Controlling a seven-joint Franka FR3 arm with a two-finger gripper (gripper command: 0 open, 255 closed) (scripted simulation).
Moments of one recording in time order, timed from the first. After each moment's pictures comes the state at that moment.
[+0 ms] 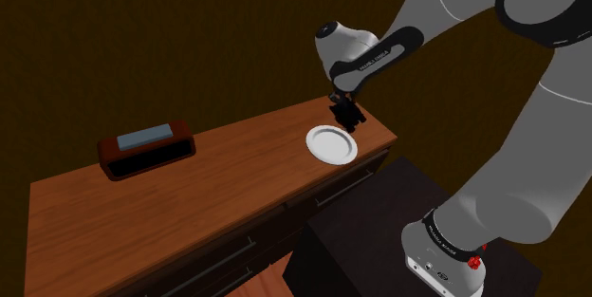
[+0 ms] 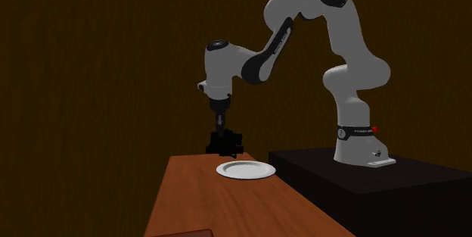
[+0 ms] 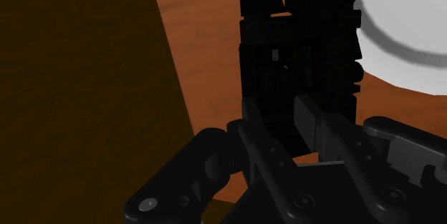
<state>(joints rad) 0.12 0.26 -0.19 -2.20 -0.67 2.21 0.65</state>
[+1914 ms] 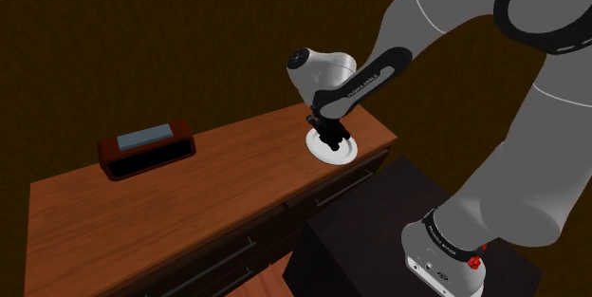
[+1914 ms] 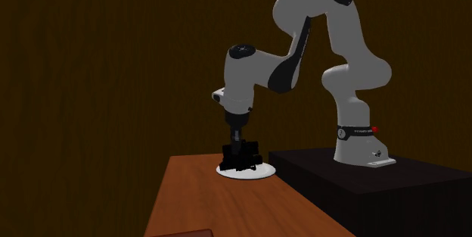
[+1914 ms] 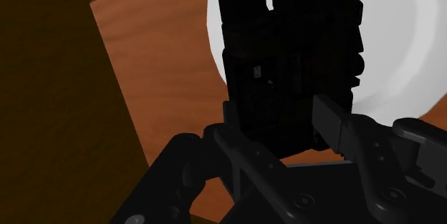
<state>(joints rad) 0.22 0.29 -0.06 -2.27 -0.71 2.20 0.93</state>
